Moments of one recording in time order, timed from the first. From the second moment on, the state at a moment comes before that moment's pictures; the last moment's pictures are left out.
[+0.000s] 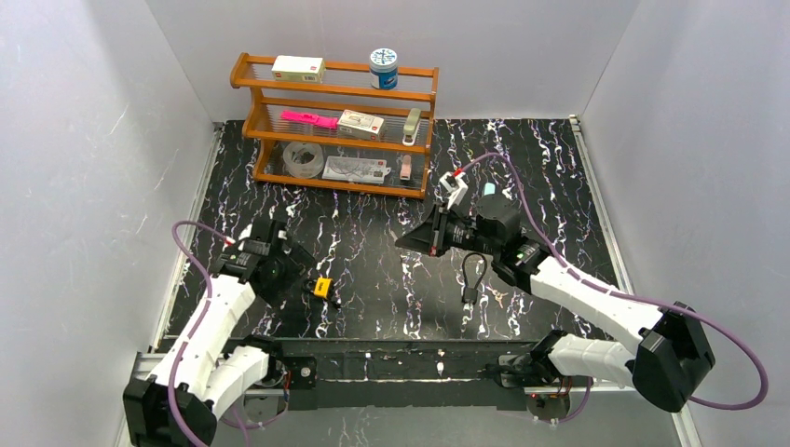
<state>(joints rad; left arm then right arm) -0.24 0.90 0.76 -0.95 -0.11 -1.01 0.77 1.13 0.76 0.21 -0.48 0.82</state>
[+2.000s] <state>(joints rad) -0.43 1.29 0.69 -0.66 -0.09 -0.89 0.77 1.11 0.71 0.06 -0.39 0.68</state>
